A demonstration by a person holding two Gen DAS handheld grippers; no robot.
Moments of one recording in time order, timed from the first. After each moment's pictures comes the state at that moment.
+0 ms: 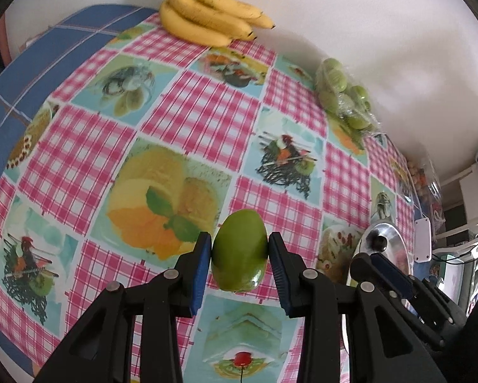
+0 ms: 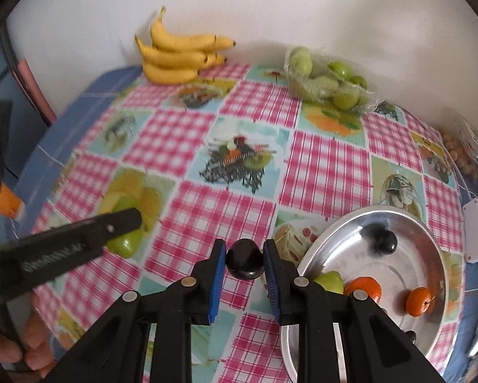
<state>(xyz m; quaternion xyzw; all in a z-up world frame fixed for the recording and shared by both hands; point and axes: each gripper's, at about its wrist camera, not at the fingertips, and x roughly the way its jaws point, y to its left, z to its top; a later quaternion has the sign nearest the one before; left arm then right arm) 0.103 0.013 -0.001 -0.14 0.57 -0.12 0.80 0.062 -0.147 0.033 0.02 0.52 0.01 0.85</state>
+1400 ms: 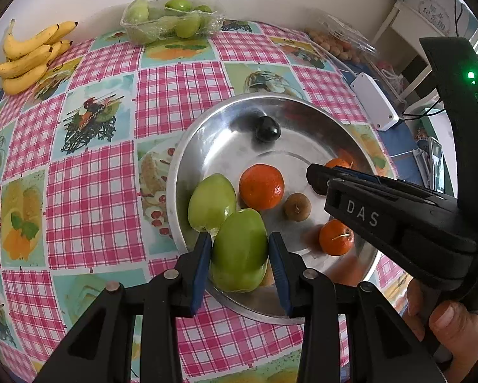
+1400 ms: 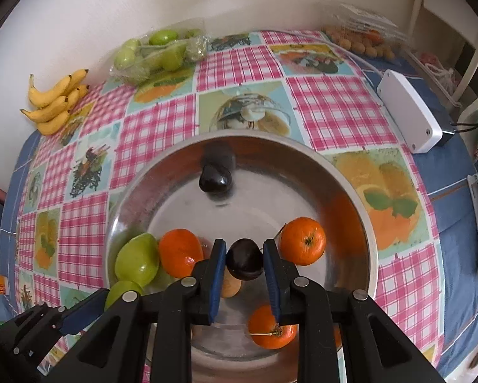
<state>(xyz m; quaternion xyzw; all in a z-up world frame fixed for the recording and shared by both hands) 0.019 -0.182 -0.013 0.08 0.58 -0.29 0.76 0.007 -0.322 -0.008 0.17 0.55 -0.14 0.80</state>
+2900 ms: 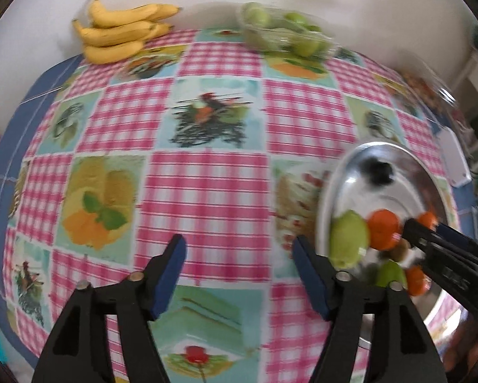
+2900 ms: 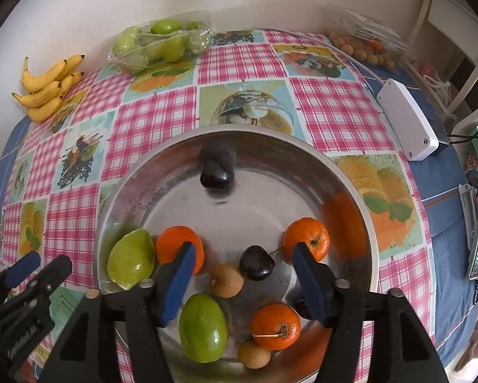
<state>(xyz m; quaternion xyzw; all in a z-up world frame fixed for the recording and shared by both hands) 0.067 -0.107 -0.021 0.05 0.56 -0.12 0.82 0.018 -0.311 -0.010 0.12 0.56 -0.15 0.80</state>
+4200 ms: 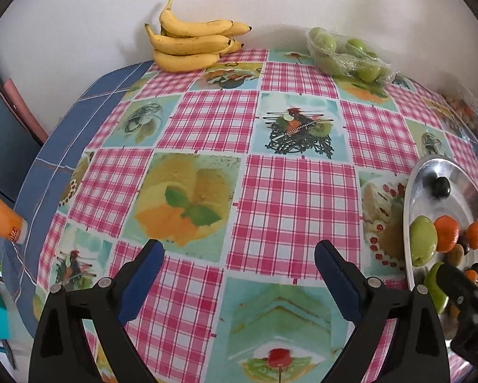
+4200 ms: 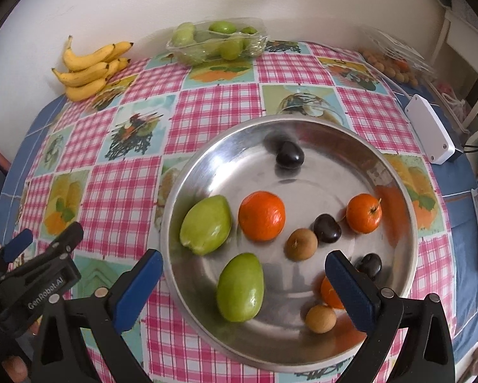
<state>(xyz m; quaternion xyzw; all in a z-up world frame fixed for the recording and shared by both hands) 0.052 -0.046 -0.017 0.07 0.50 -0.02 0.86 -0.001 -0.241 -0.002 0.10 0.54 -0.11 0.83</state>
